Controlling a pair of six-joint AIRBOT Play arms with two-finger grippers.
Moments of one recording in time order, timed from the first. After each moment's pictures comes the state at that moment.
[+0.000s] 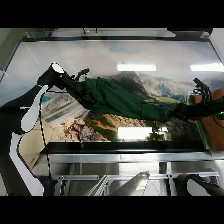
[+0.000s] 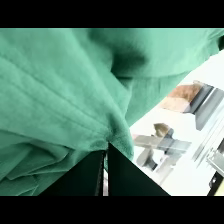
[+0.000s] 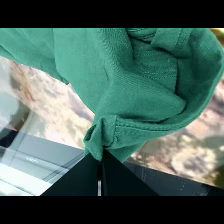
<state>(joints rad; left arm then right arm) -0.12 -2.08 1.76 0.79 -1.54 -1.12 -0.27 -1.11 0.83 -0.92 1.26 1.18</state>
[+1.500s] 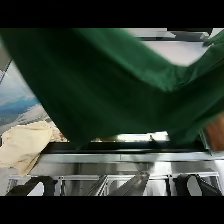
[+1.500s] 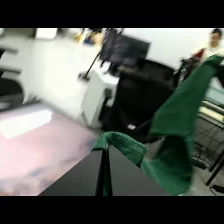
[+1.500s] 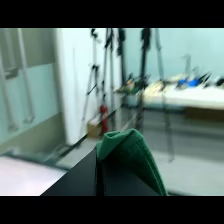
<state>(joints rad) 0.16 -0.96 1.53 0.20 -1.24 -1.00 -0.55 -0.73 1.52 -0.30 1.05 0.87</state>
